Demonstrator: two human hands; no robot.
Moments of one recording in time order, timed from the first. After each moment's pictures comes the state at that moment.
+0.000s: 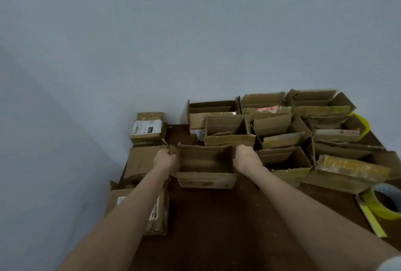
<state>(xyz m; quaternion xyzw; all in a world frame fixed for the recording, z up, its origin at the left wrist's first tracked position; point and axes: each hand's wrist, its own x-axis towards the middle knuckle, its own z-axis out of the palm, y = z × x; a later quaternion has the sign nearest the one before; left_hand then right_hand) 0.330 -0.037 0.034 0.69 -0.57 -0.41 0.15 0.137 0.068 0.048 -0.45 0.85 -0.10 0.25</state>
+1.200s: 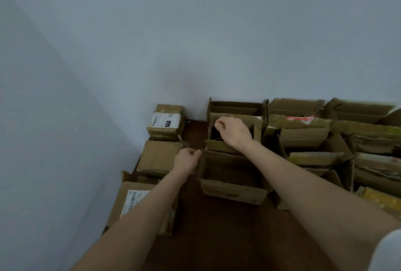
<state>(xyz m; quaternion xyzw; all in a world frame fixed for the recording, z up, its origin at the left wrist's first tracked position) 0.313 -0.052 0.010 0.67 -0.56 -0.46 0.14 0.151 -0.050 0.065 -0.59 0.74 -0.22 0.23</state>
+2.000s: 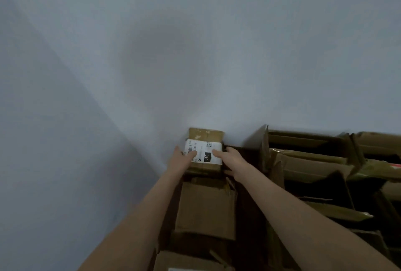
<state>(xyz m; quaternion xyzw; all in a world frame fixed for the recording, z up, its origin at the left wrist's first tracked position) 0.431 -0.262 -0.023 0.68 -0.51 -0.49 0.17 0.279 -0.214 -0.001 -0.19 0.68 -0.35 0.61</state>
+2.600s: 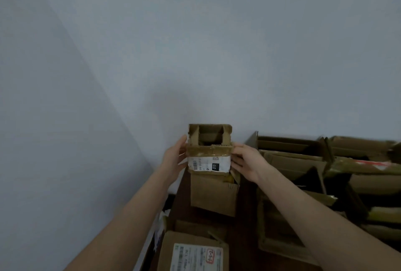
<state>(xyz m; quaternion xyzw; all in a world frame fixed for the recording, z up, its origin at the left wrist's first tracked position) 0.448 -0.198 0.080 0.57 -0.36 -0.65 0.37 0.253 -0.139 0.074 -0.14 0.54 -0.53 0.65</state>
